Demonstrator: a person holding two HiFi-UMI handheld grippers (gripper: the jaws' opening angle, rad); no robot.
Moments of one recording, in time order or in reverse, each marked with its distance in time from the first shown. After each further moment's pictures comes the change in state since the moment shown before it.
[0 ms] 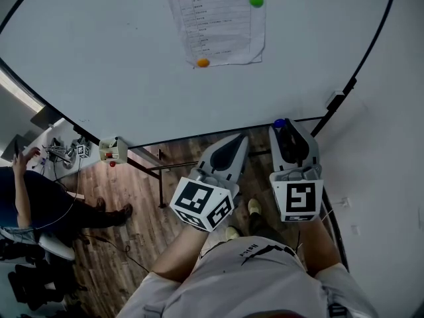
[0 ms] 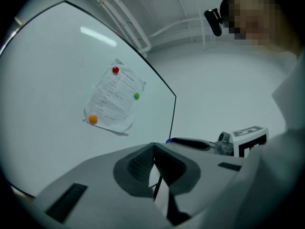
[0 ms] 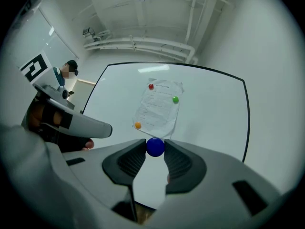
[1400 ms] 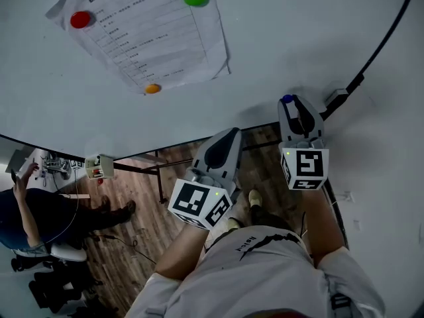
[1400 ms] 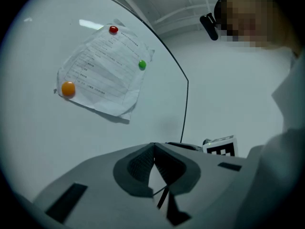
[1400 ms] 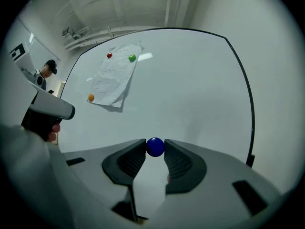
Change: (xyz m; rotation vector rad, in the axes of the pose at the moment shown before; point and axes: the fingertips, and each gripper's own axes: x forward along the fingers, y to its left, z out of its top) left arm 0.137 0.040 -0.046 0.000 0.067 0.069; right arm 0.117 -0.148 -0.137 0.142 0.083 -0.080
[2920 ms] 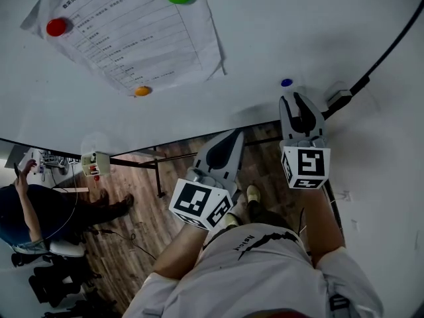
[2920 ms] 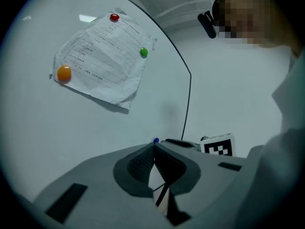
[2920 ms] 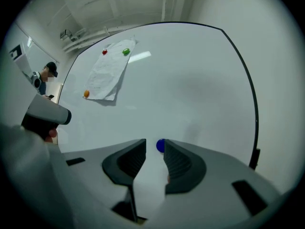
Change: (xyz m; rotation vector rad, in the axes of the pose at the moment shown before) left arm 0.022 0.003 -0.023 -0.014 0.055 0.013; right arm 0.019 -0.014 -0.021 0.035 0.011 0.017
